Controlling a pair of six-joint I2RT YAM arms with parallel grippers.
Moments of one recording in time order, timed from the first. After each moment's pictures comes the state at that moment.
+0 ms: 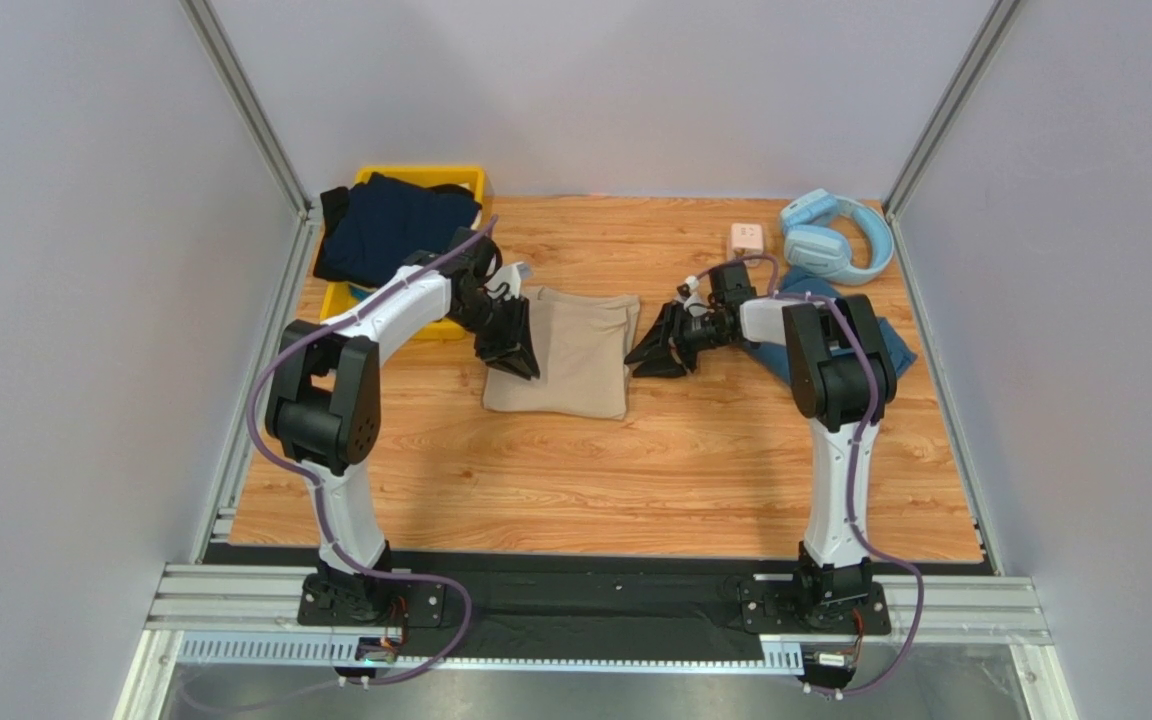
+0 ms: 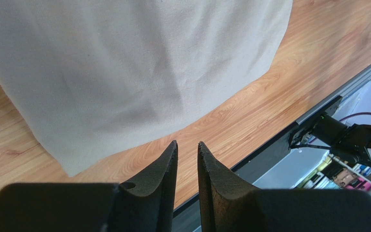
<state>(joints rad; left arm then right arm) -0.32 1.90 1.43 -0.79 0.57 -0.28 0.19 2.20 1.33 -0.24 -0.97 0.74</state>
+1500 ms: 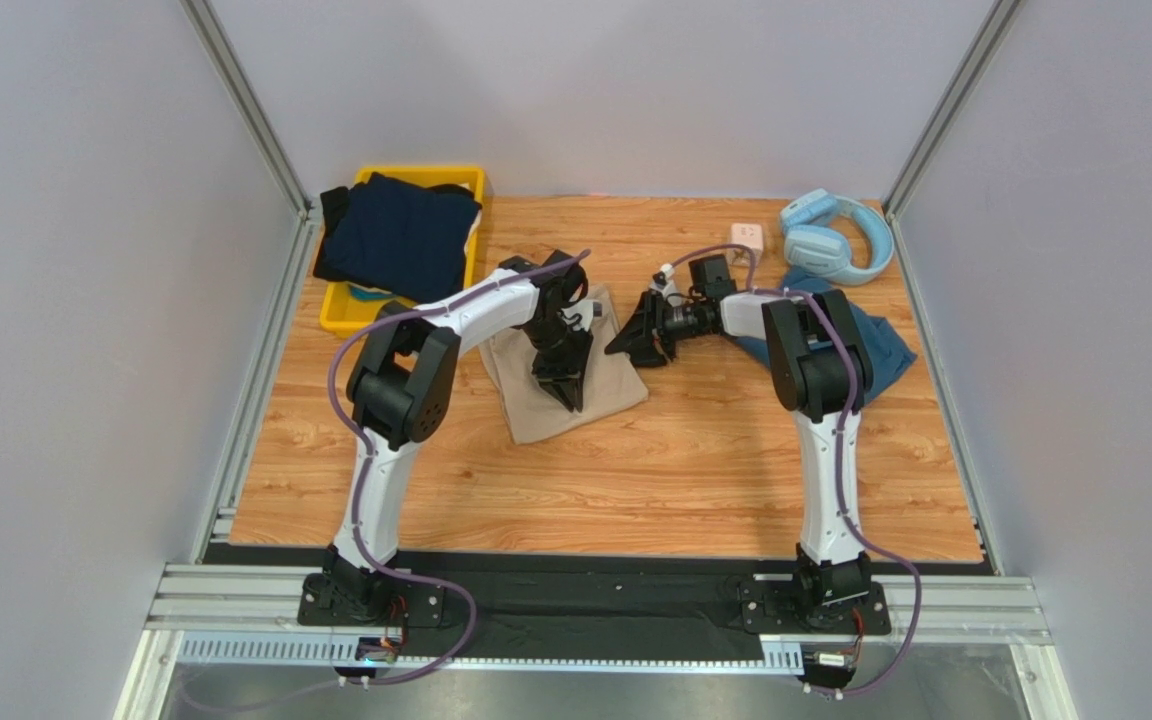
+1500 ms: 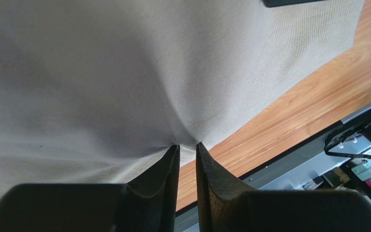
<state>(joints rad) -0.57 2.20 1.71 -0.97 0.43 -0.29 0.24 2.31 1.45 -0.14 -1.09 0.74</state>
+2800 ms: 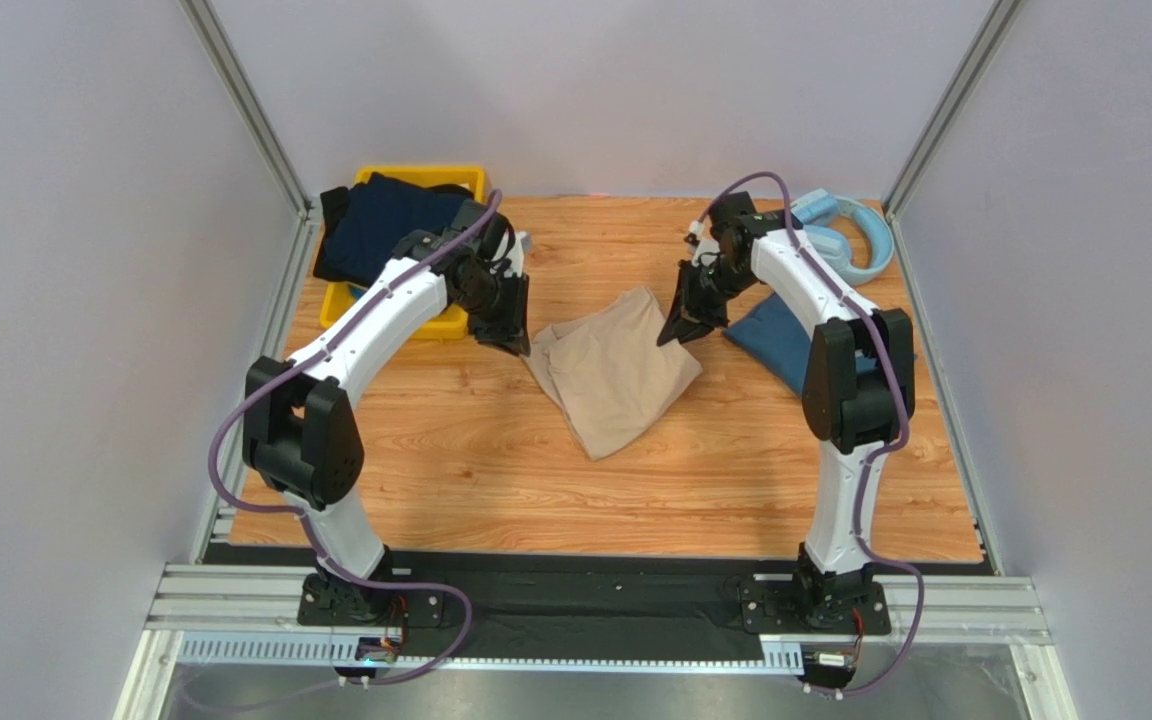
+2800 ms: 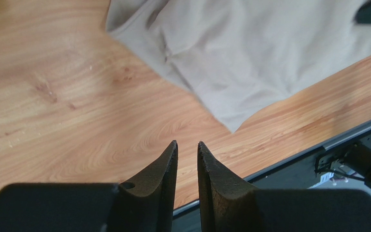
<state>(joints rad) -0.42 1.74 1.59 -0.95 0.26 -0.31 0.25 2.04 1.76 -1.04 -0.53 0.35</state>
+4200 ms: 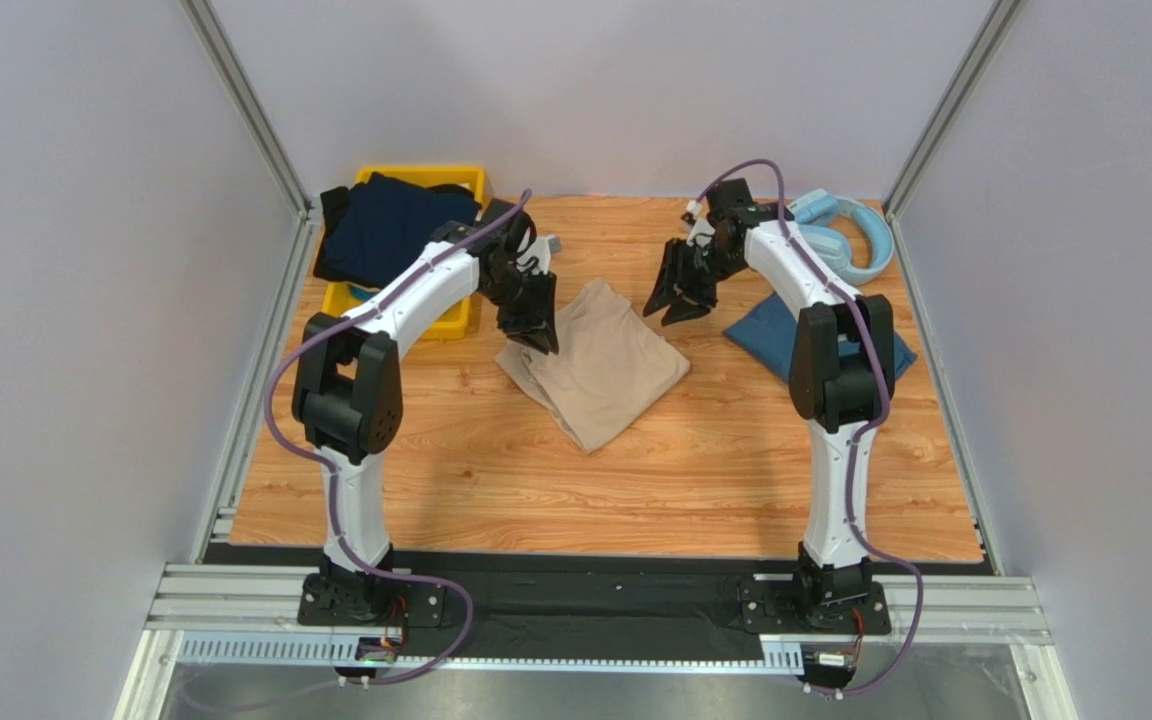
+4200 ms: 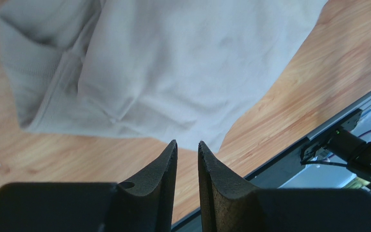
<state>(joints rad) -0.42 1.97 1.66 -0.91 0.43 -0.27 0.21 2.21 1.90 -0.93 -0.58 0.38</state>
